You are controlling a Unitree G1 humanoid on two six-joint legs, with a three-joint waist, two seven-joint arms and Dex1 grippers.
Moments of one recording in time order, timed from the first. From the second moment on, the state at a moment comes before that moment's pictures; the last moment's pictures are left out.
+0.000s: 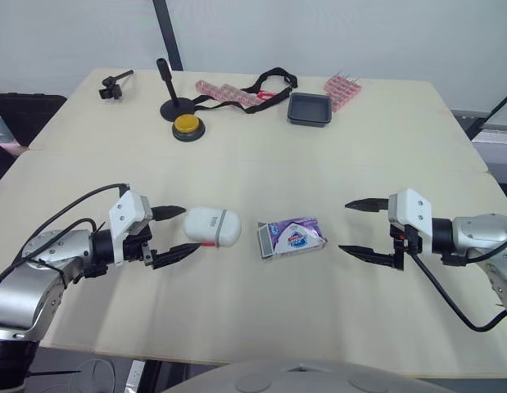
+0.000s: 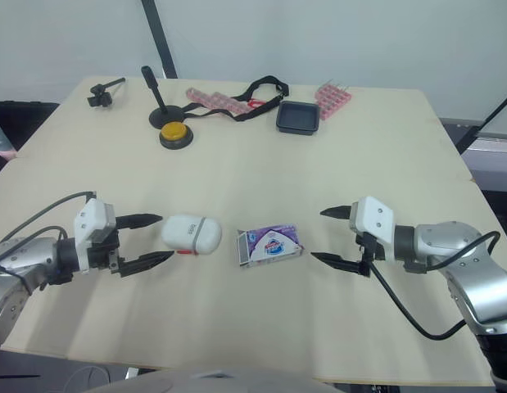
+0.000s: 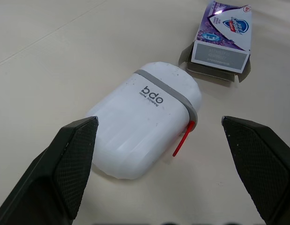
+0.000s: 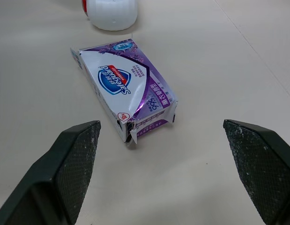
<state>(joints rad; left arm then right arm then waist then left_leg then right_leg) 0.10 0.79 0.18 -0.33 -0.53 0.36 -1.03 0.00 -0.85 -0.08 -0.40 0.43 0.32 1.07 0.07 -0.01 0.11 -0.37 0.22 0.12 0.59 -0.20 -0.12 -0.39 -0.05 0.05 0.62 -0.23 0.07</state>
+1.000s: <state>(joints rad) 0.13 0.72 0.14 -0.29 -0.48 0.22 -1.10 -0.32 -0.82 0.27 -0.22 0.23 0.27 1.19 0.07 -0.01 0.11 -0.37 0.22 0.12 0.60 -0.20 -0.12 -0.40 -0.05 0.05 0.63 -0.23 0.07</state>
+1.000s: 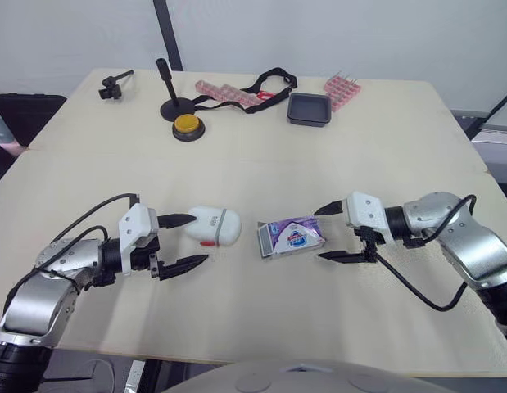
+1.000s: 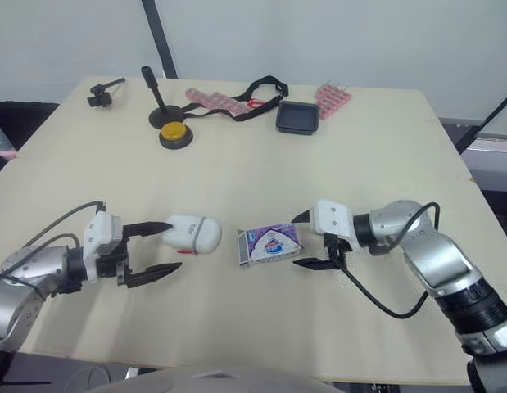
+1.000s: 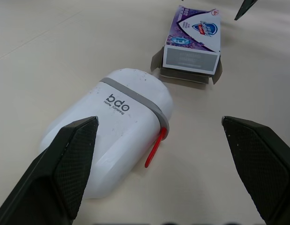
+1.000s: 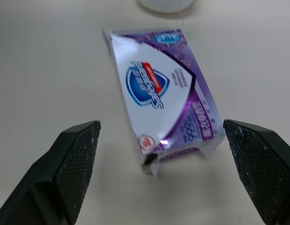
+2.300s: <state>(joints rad) 0.19 0.66 0.10 -0.32 -0.42 0.15 -0.99 -0.52 -0.67 0.43 0.05 0.07 0.19 1.32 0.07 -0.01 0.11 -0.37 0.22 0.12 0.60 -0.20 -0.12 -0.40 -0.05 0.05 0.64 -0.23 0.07</state>
